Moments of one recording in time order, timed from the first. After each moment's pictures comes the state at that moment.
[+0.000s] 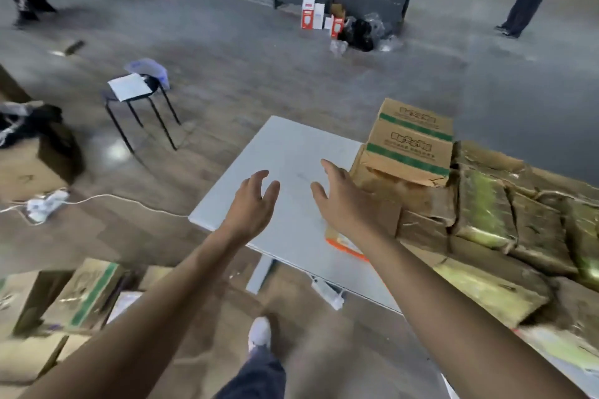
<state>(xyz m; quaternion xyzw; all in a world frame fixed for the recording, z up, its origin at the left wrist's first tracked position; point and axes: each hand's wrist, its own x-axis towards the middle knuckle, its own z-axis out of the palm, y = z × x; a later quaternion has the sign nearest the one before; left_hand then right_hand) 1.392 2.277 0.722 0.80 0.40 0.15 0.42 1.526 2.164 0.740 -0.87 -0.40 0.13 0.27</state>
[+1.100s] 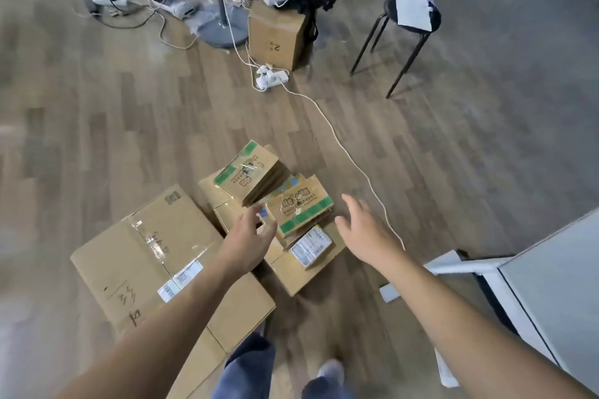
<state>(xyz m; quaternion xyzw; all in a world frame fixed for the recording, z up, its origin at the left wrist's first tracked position) 0.881 2.506 0.527 0.50 0.70 0.14 0.50 1.106 2.532 0.542 -0.70 -0.65 0.31 -0.02</state>
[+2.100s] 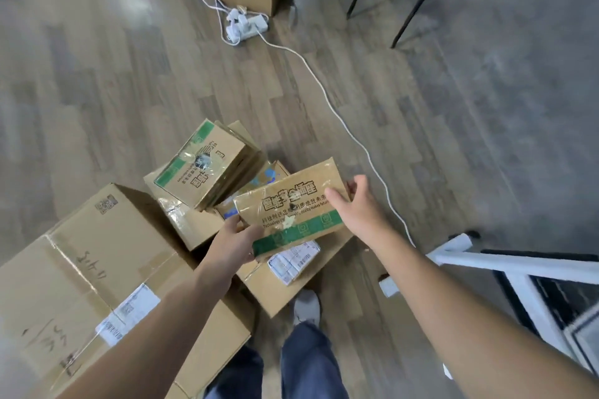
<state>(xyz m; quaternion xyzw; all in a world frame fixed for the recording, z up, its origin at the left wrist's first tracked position) 0.946 2.599 0.388 0.21 0.70 0.18 0.66 1.171 2.644 0.385 -0.77 -0.47 0.42 0.07</state>
